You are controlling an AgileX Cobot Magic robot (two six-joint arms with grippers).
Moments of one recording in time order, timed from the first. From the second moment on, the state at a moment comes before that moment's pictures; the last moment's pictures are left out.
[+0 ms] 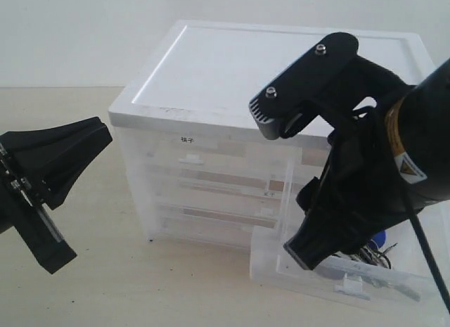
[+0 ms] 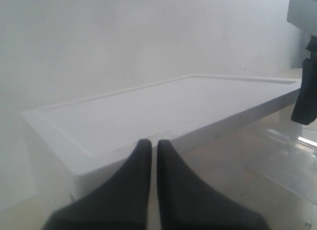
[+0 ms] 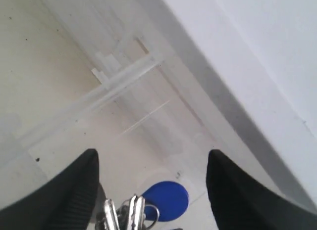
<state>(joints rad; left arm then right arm) -0.32 1.25 -0.15 0.51 -1.22 -0.13 1.06 1.22 -0.96 -0.48 1.05 0.45</state>
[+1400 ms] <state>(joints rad) -0.32 1.25 -0.15 0.52 -1.22 -0.16 1.06 1.27 -0.96 -0.49 1.20 0.49</state>
